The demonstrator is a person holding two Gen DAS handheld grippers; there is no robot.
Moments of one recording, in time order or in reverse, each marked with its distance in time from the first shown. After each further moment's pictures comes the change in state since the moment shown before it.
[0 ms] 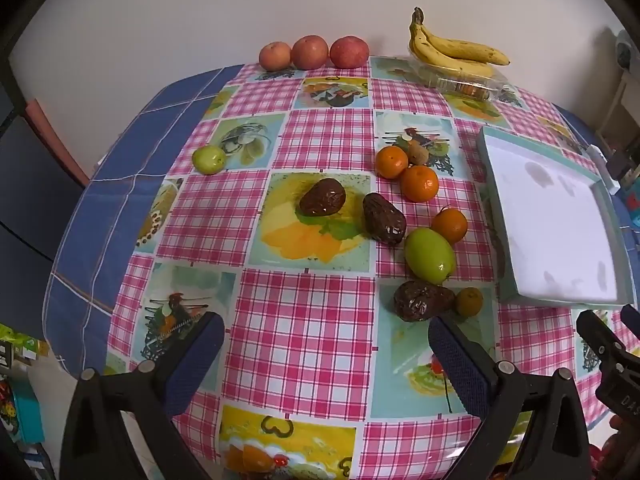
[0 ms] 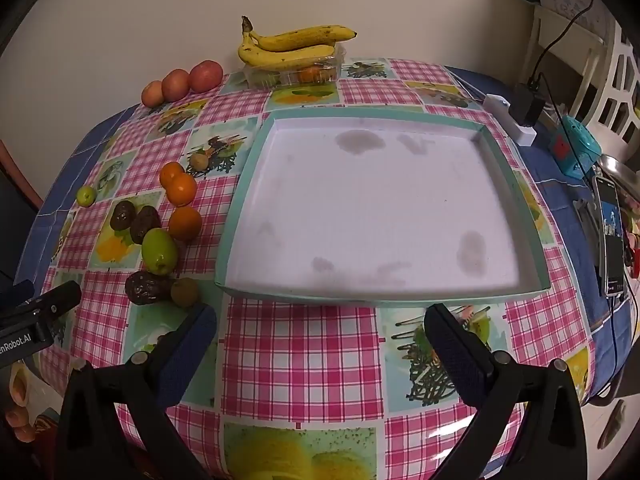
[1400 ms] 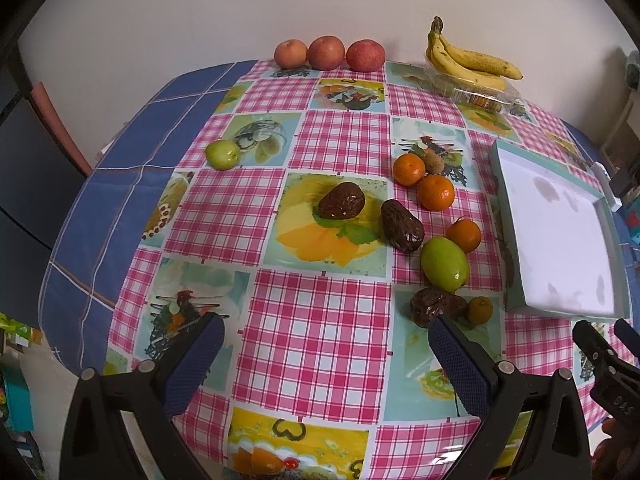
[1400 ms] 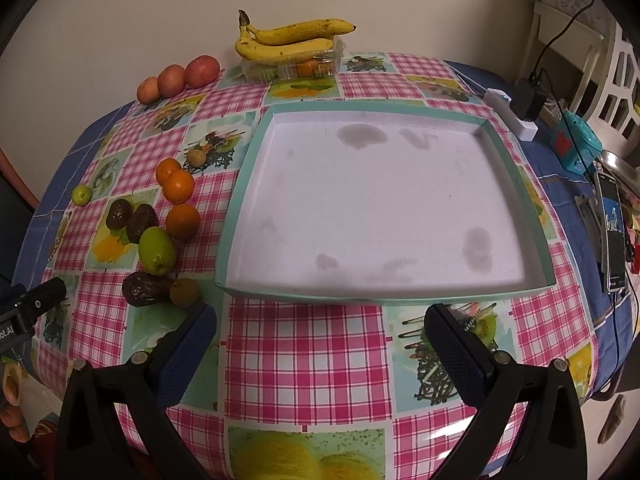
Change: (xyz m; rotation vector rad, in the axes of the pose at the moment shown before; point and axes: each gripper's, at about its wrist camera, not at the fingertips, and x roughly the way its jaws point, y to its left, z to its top) left arm 0.002 0.019 0.000 -0.050 -0.001 -0.019; right arm 0.006 0.005 0.002 0.001 0.031 -0.020
